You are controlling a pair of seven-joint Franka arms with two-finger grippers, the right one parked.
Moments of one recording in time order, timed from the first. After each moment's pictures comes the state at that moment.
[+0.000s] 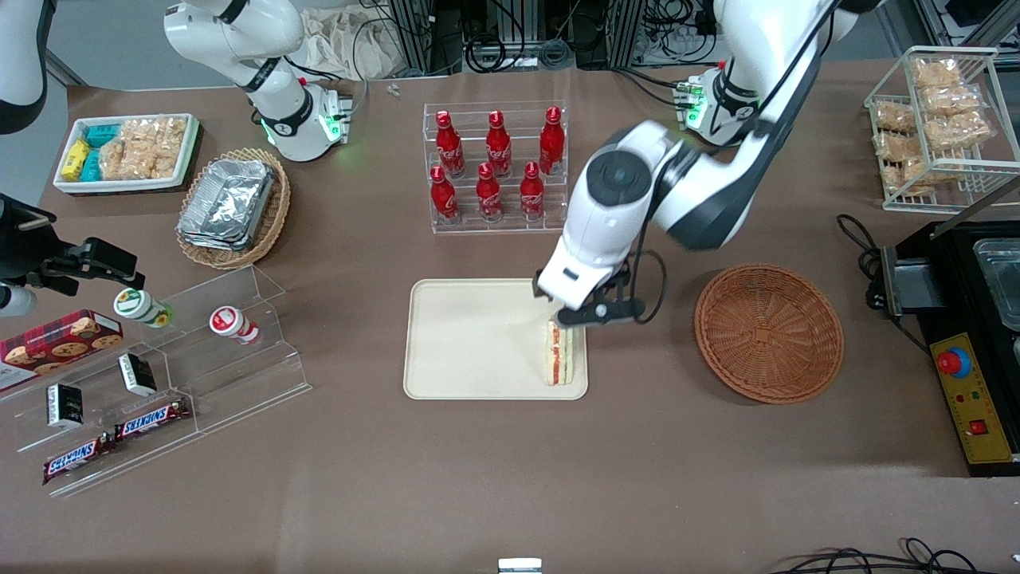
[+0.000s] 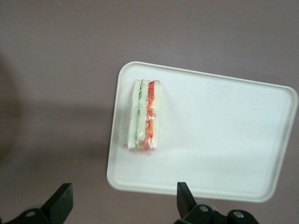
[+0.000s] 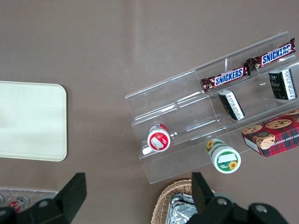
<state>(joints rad) -0.32 0.51 -0.39 -1.57 0.17 2.11 -0.88</state>
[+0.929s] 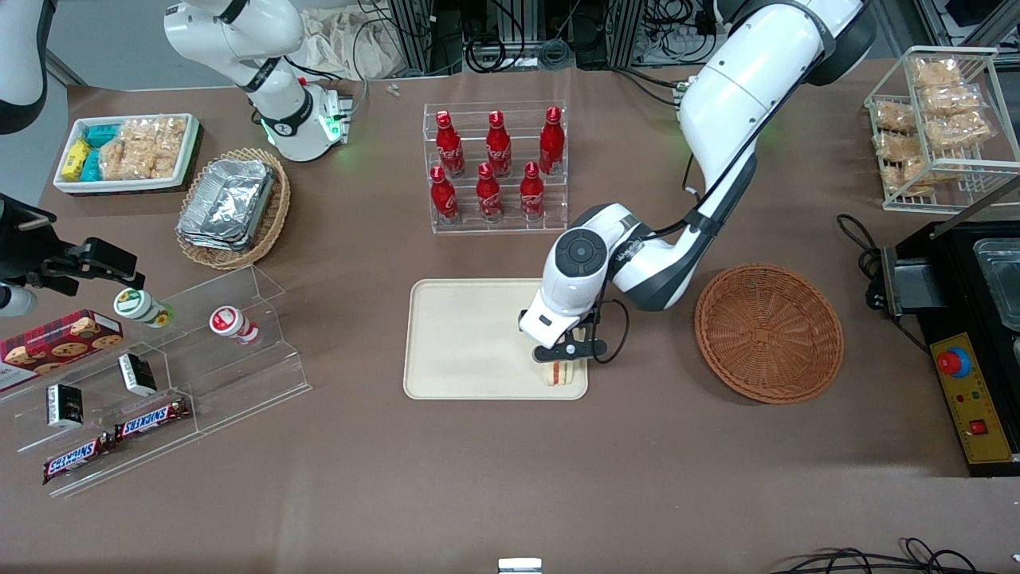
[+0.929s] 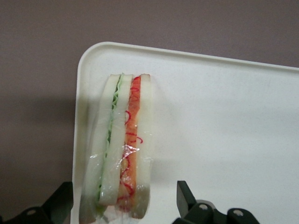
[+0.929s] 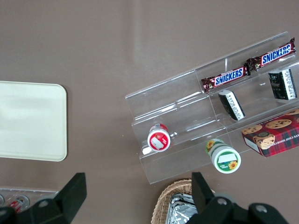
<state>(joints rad) -0.34 0.72 -0.39 -1.59 0.29 2.33 -0.93</state>
